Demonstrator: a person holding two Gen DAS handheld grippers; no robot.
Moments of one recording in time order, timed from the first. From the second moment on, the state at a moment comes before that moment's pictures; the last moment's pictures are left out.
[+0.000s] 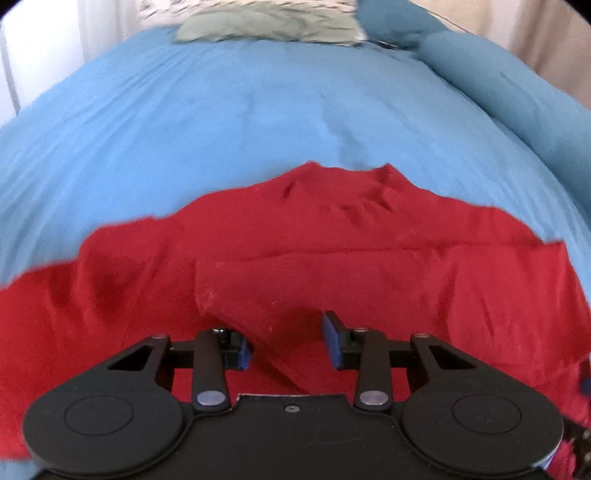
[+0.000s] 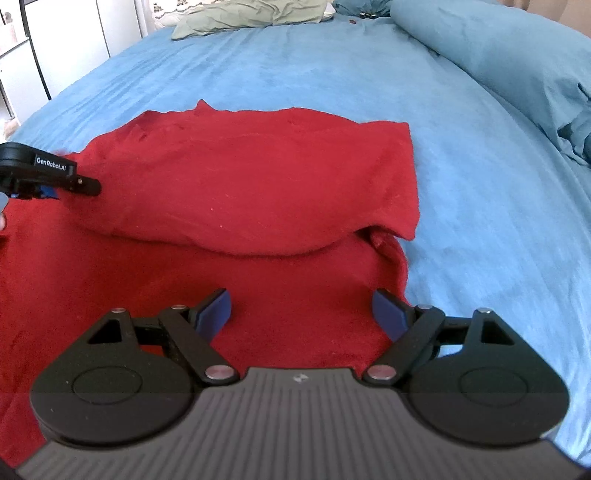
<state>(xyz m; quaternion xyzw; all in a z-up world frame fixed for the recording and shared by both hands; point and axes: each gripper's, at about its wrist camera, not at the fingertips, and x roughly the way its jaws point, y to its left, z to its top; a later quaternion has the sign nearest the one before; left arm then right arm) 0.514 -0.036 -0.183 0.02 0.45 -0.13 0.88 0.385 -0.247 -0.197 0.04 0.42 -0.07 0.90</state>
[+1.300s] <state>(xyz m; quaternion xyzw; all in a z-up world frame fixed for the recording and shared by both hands) 0.460 0.026 -0.160 0.05 0.39 -0.05 0.92 0.411 -0.225 -0.173 -0.04 0.38 -0.01 0.92</state>
